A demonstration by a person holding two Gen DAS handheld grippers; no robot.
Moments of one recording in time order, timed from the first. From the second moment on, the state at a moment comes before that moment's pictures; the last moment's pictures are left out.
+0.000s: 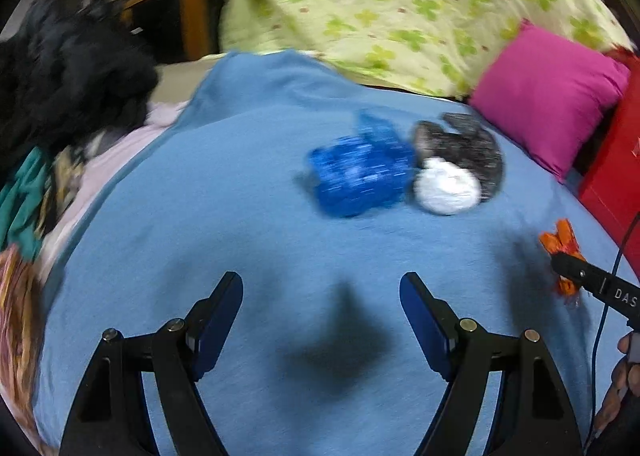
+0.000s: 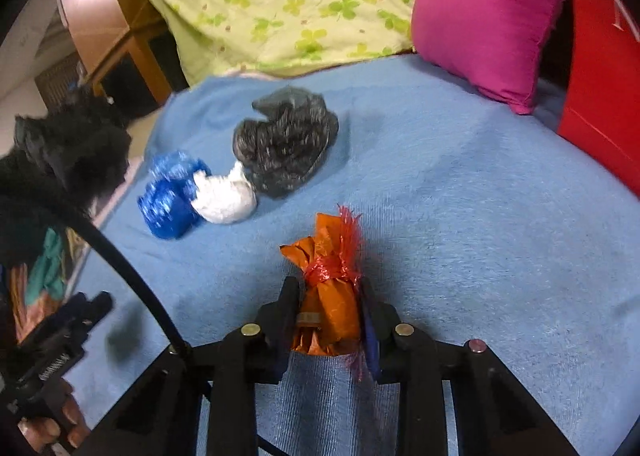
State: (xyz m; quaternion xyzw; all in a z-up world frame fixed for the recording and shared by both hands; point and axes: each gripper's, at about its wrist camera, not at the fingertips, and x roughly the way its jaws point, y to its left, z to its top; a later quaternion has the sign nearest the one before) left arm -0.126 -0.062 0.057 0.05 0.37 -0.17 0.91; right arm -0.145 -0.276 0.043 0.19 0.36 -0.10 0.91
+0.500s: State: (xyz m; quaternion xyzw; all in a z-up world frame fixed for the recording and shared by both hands) left arm -0.054 -0.203 0.054 0.10 0.41 -0.23 0.88; right arm -0.174 -0.307 0.068 0.26 0.27 -0.08 0.92
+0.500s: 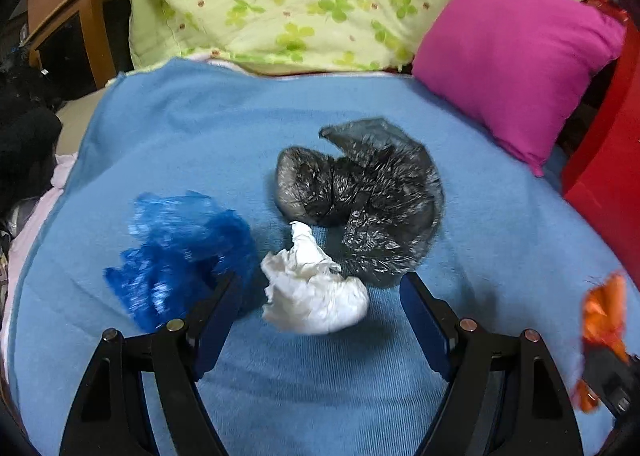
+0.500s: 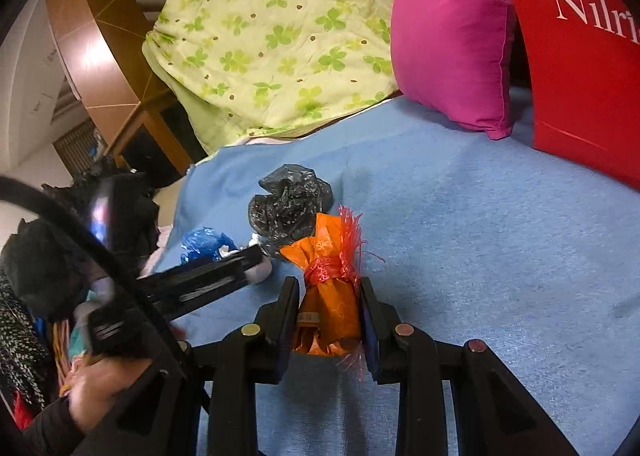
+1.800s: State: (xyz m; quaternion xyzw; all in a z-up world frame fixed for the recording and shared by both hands) left arm -0.227 -0.099 0.125 0.06 0.36 -0.27 0.89; right arm -0.329 -0.262 0.153 0.23 0.21 -0.12 0.94
